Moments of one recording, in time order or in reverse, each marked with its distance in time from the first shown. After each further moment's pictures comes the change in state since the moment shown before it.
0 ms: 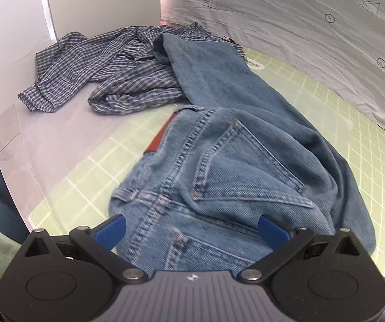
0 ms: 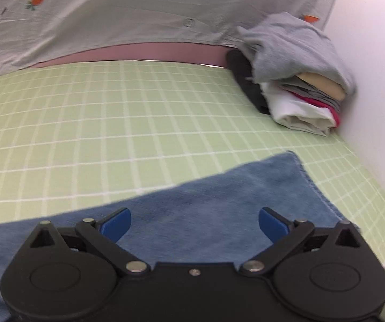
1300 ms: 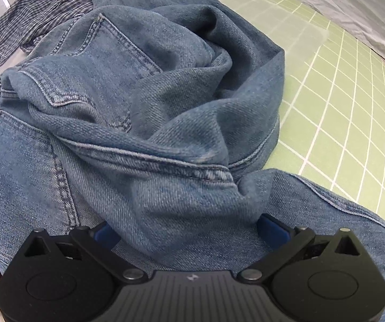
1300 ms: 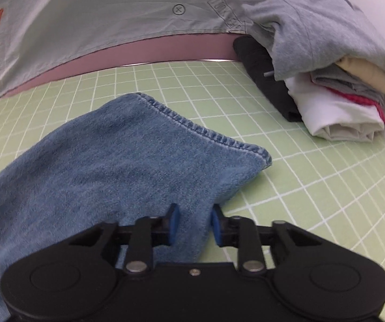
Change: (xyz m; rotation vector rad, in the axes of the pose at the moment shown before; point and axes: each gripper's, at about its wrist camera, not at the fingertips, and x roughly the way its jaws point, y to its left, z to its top) left arm 0.050 -0.174 -0.076 0.020 0.262 0.056; right arm 0.149 -0.089 0.050 0.062 0.014 0.088
